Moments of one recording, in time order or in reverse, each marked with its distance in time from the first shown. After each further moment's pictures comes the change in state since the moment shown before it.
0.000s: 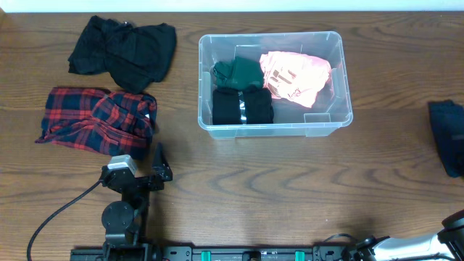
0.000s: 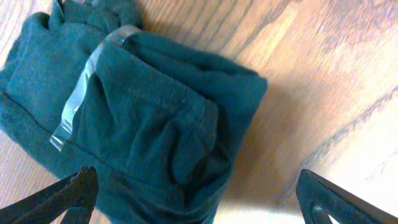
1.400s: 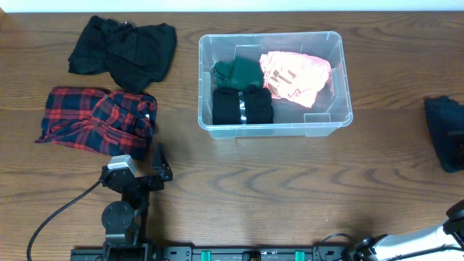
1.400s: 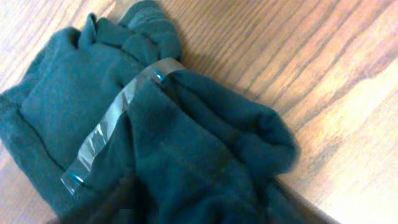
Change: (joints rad) left arm 0.000 0.000 0.000 0.000 0.000 0.000; right arm 0.097 0.089 0.005 0.177 -0.015 -0.001
